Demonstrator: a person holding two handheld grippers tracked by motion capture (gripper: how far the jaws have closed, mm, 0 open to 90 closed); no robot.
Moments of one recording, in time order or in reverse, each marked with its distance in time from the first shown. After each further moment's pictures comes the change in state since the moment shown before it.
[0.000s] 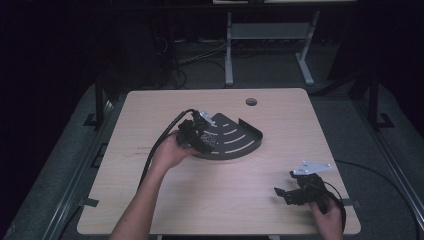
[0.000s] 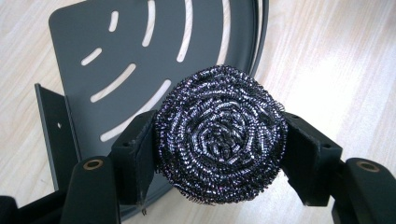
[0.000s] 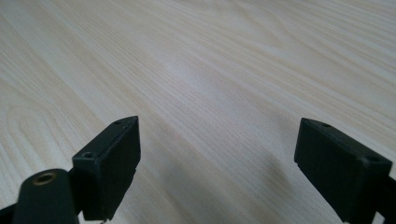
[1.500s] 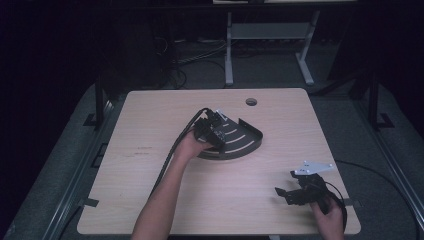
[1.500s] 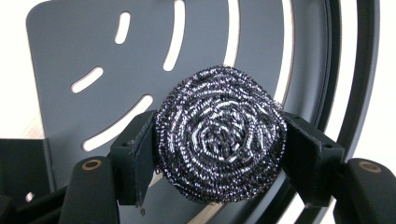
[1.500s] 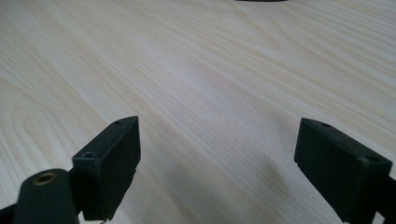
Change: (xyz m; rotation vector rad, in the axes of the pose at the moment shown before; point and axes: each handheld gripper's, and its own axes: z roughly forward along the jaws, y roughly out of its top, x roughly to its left) left arm 0.031 0.024 0.075 0.044 0.003 -0.077; right arm 0.000 0.000 -0.003 -0.011 0.007 0.003
